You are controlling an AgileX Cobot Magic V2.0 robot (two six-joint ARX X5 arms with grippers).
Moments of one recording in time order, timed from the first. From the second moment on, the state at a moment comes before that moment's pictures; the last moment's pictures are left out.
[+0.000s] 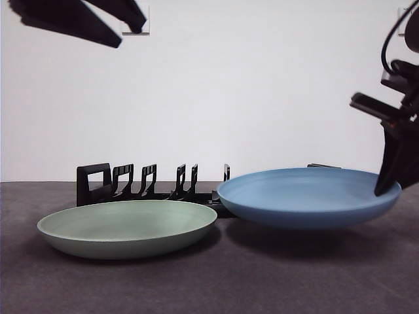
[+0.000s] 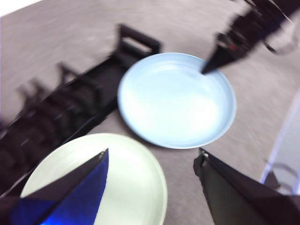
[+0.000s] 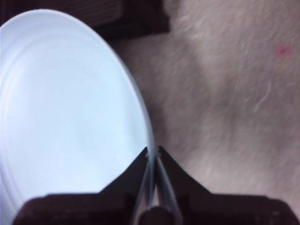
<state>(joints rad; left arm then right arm) -0.66 0.94 0.81 -0.38 0.21 0.14 0.15 1.37 0.77 -0.40 -0.29 0.29</state>
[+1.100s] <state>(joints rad) -1.06 1.26 0.81 -0.36 -0.18 0.58 0.34 1.37 1.01 -0.65 -0.39 0.30</state>
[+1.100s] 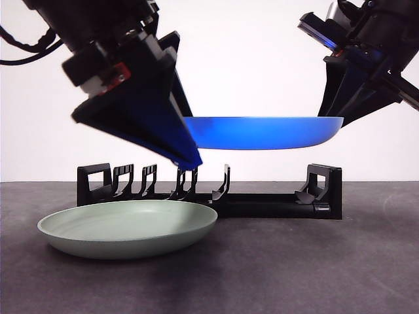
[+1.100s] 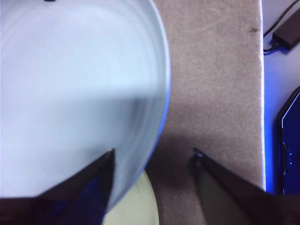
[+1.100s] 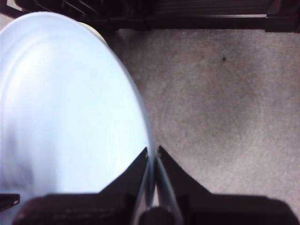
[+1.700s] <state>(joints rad) -1.07 1.26 0.81 -0.37 -0.16 0.66 0.35 1.37 1.02 -0.64 -0.40 0.28</state>
